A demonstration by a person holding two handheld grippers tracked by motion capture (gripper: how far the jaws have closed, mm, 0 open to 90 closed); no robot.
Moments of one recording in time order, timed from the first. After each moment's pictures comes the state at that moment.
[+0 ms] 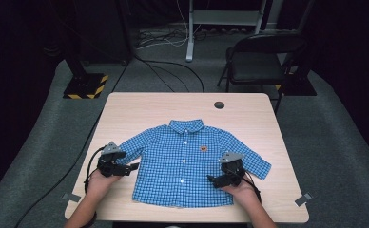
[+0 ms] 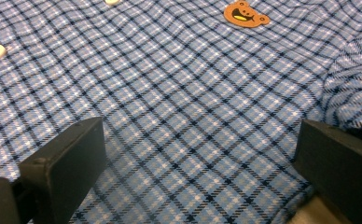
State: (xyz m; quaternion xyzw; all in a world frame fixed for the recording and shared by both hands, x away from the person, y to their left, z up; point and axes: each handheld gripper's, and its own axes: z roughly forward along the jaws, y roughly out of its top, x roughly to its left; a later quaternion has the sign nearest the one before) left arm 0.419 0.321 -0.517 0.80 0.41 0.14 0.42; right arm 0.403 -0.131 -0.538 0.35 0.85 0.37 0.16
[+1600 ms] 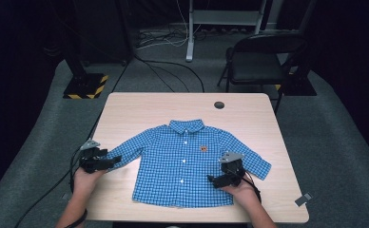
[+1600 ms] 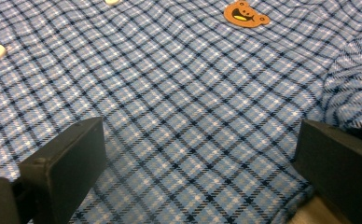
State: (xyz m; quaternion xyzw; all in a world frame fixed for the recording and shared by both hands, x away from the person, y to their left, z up) left arm 0.426 0.380 -0.517 0.75 0.50 0.16 0.41; right arm 0.403 -0.131 -0.538 0.35 0.85 0.37 0.16
